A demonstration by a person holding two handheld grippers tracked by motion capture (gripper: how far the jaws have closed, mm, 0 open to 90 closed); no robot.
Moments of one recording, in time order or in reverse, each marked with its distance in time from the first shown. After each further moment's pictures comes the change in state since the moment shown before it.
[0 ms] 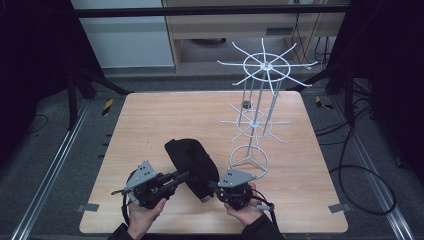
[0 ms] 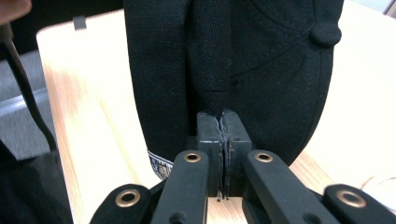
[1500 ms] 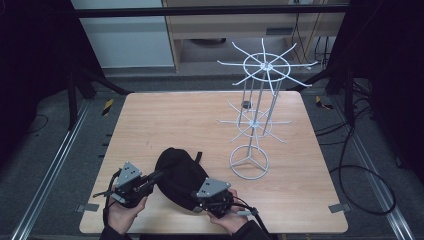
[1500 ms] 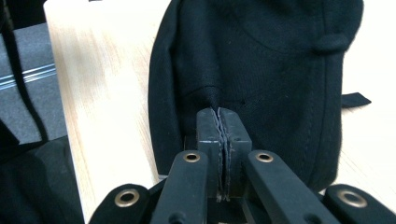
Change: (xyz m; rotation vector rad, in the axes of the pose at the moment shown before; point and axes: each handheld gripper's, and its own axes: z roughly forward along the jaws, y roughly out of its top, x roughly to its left) left arm 0.043 -0.023 -0.027 0.207 0.302 0.001; right arm 0.034 0.000 0.041 0.068 0.032 -0.061
